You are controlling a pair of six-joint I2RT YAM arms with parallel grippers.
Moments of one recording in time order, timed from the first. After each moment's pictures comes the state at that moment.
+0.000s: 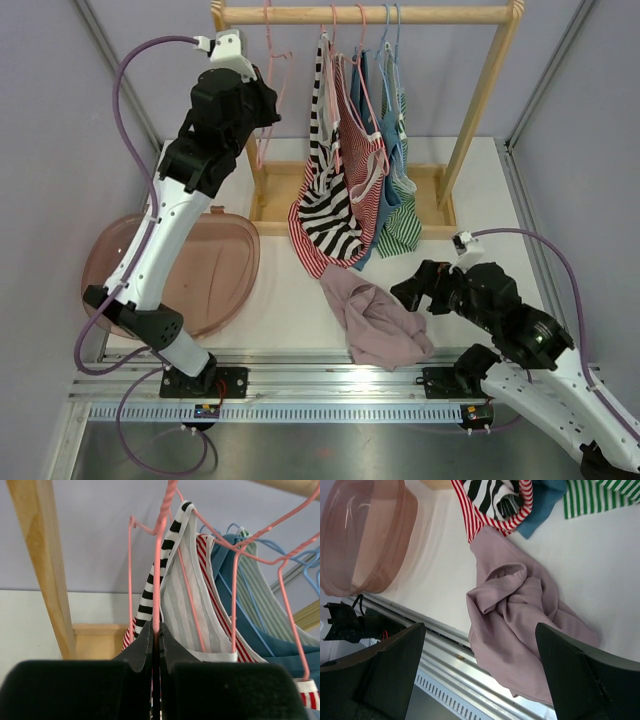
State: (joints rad) left arm -0.50 1.57 2.02 -0.53 -0.27 -0.35; right arm 0.70 0.46 0.76 -0.75 0.06 0.68
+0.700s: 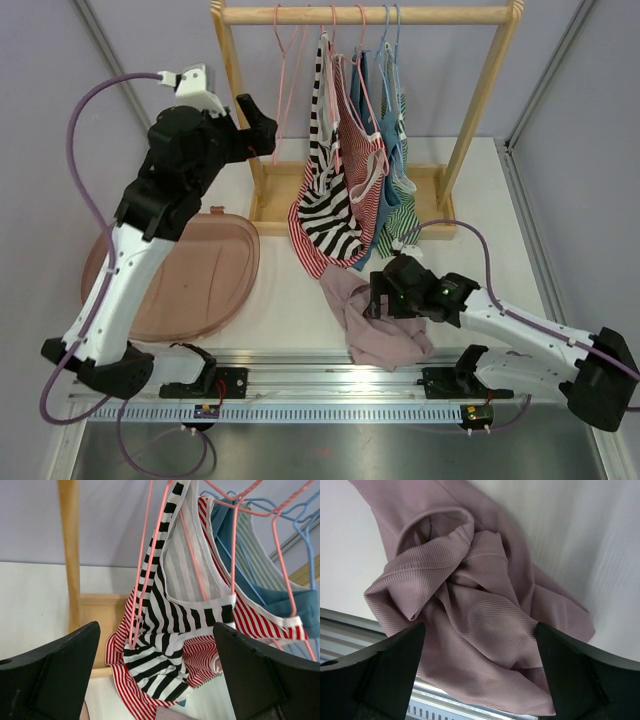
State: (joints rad) left arm -0.49 1.35 1.81 -0.60 -0.21 -0.38; right arm 0.84 1.01 0.69 -0.67 0.16 0.75
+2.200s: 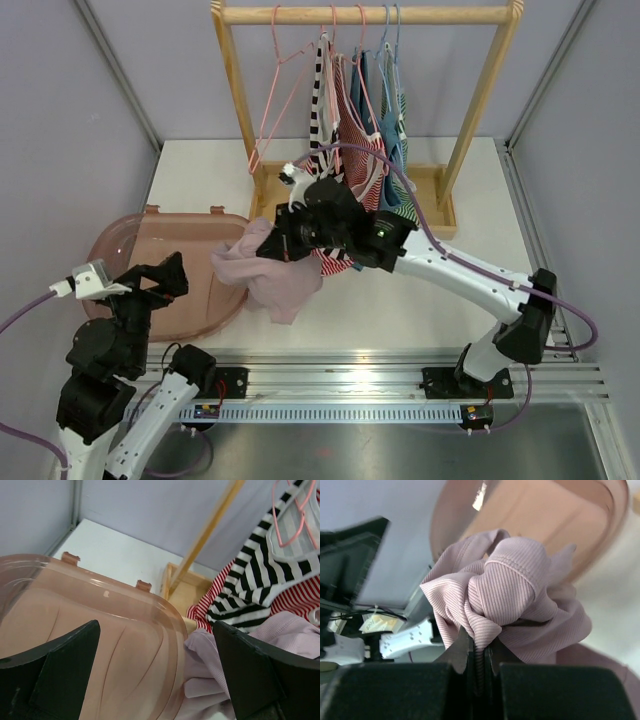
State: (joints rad) left arm -0.46 0.14 0.87 -0.72 -0.55 -0.38; right arm 1.04 1.54 1.53 -0.40 -0.16 0.67
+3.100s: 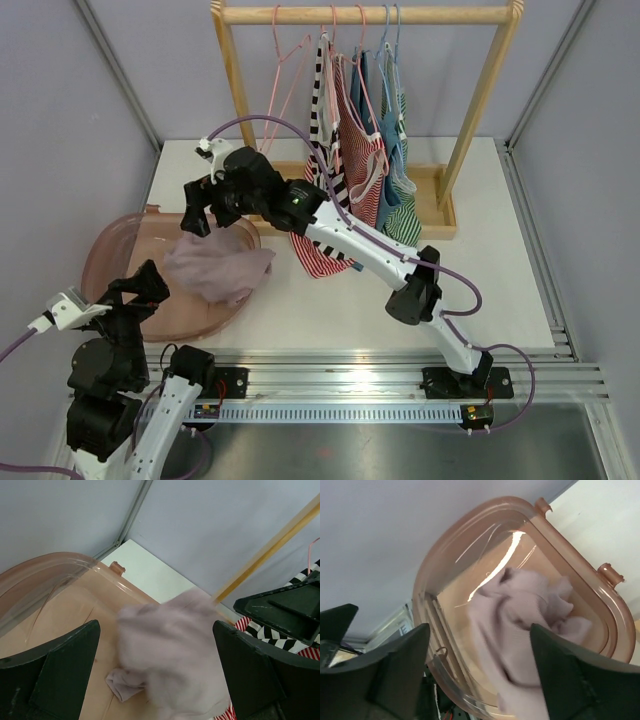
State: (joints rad) left arm -0.31 0.02 0.83 -0.74 -0.68 -0.47; right arm 1.07 2.28 2.55 -0.58 -0.17 0.43
